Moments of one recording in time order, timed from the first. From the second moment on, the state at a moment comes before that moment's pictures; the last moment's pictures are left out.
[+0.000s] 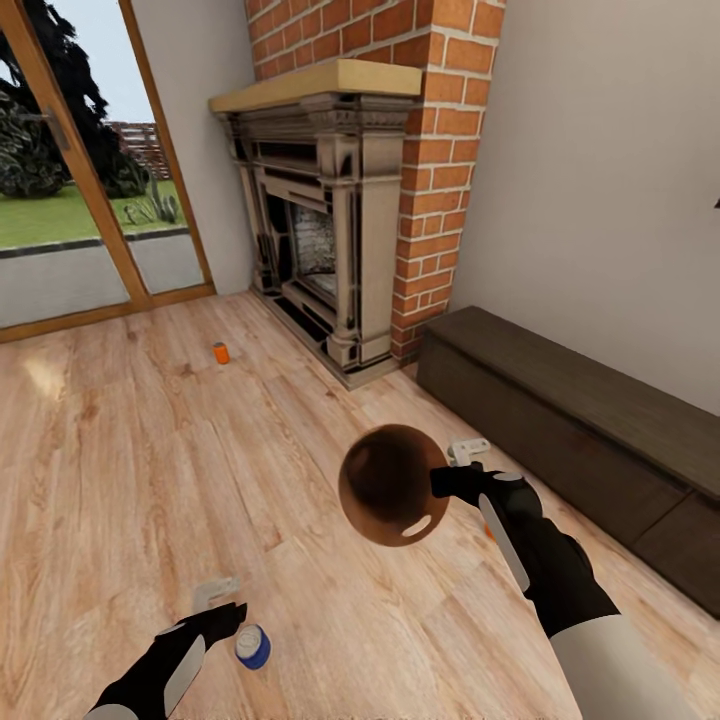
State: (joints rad) left arm -0.50 0.05 0.07 -0.45 0.21 0.17 0.06; right arm -0.62 -0.04 0.19 -1.23 -0.10 0.73 0.10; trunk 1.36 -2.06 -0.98
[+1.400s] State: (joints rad) left arm -0.50 0.05 0.07 -0.45 0.21 0.17 0.06; right arm -0.52 -0.04 0.18 -1.53 -0.09 0.83 0.10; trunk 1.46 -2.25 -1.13
